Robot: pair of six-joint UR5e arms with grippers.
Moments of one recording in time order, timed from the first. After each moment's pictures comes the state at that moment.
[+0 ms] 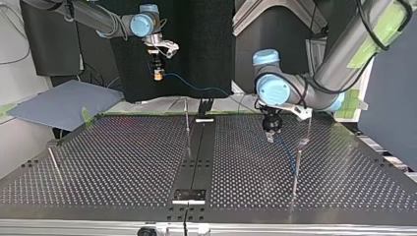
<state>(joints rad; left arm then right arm) -0.24 -1.88 -1.73 -2.87 -2.01 -0.95 2.04 -0.71 2.02 -1.11 1.63 1.71</state>
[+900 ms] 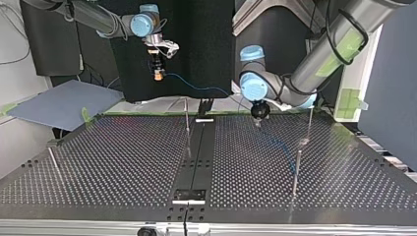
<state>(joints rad) -0.32 -2.02 -1.74 -2.87 -2.08 -0.93 2.04 -0.71 2.02 -1.11 1.63 1.71</state>
